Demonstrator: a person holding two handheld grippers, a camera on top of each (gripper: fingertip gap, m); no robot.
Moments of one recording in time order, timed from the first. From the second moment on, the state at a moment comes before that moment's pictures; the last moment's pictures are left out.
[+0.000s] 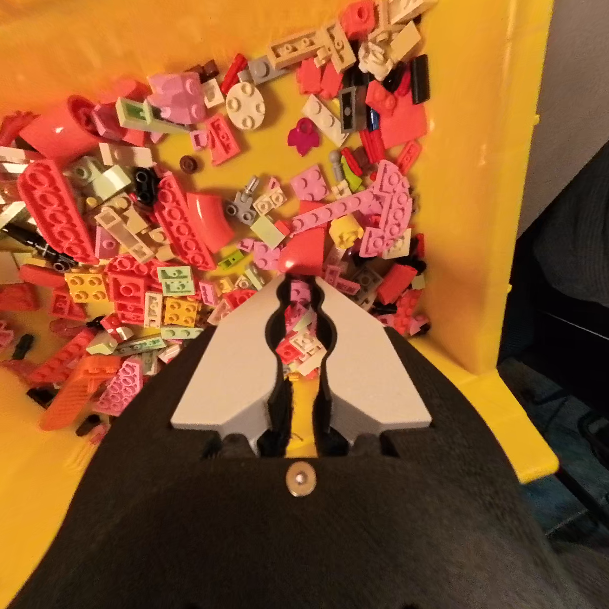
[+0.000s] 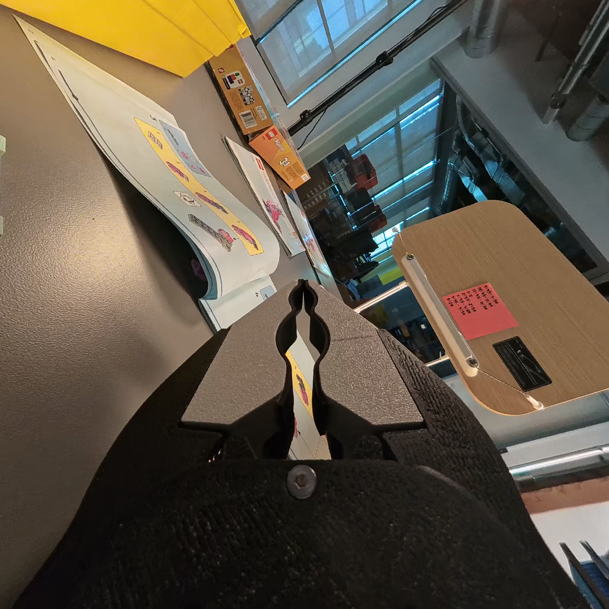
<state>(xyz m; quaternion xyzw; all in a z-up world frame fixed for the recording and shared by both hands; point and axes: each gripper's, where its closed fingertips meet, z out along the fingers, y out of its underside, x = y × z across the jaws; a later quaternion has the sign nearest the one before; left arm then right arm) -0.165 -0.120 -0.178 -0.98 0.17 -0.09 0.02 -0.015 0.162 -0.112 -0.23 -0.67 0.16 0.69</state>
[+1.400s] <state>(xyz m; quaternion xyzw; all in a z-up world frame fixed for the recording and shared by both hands) 0.050 0.027 -0.018 -0.67 -0.07 -0.50 0.54 0.044 0.024 -0.018 -0.04 -0.55 0.37 0.75</state>
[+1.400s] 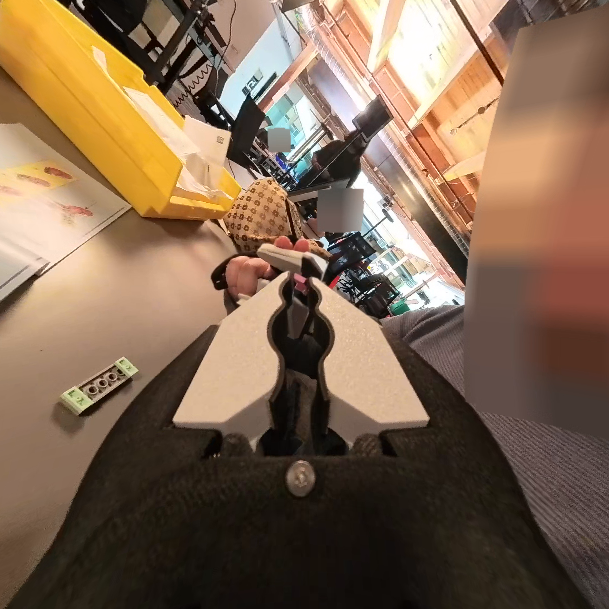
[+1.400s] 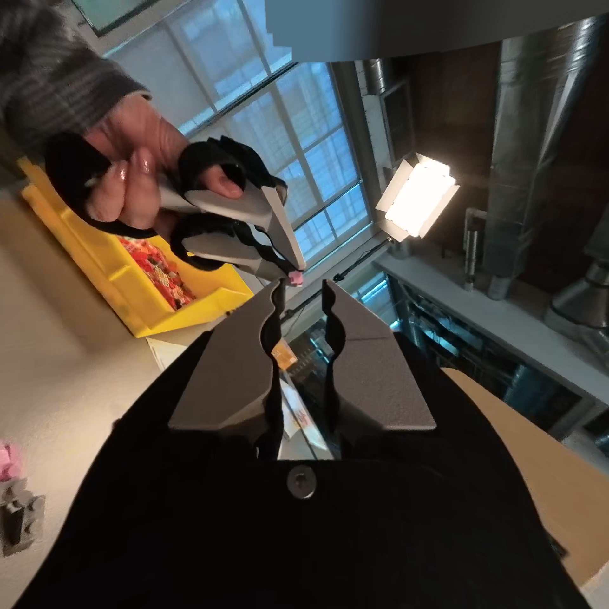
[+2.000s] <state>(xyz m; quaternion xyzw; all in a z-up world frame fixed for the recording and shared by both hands) 0.021 0.035 -0.039 -0.72 -0.11 -0.36 0.59 0.026 0.039 -0.039 -0.05 -0.59 0.26 0.77</state>
